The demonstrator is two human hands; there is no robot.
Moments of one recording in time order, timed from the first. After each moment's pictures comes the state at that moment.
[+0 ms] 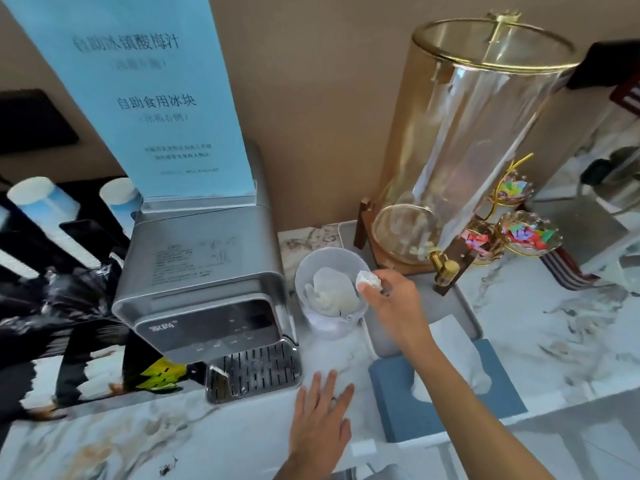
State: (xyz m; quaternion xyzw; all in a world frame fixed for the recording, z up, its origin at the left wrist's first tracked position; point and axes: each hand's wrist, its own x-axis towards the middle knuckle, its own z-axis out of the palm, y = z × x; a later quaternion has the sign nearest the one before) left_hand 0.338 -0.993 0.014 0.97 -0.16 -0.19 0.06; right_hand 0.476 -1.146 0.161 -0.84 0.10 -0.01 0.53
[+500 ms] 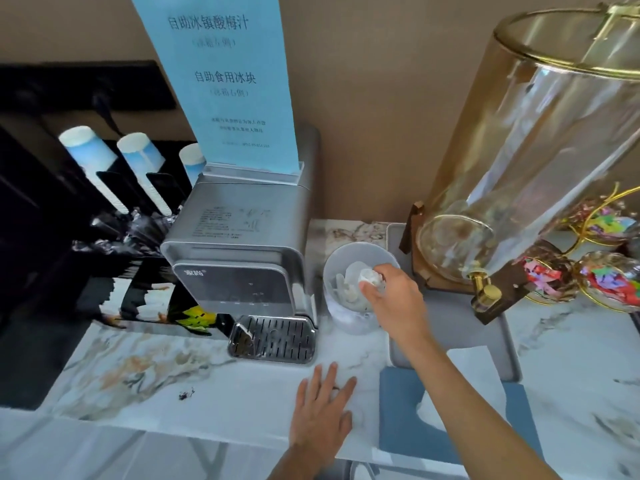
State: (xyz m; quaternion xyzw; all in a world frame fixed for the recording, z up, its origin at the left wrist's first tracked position) left_hand 0.327 -1.022 0.016 0.98 0.00 -0.21 0.06; right_hand 0.500 -1.133 0.158 -0.93 -0.06 0.05 0.37
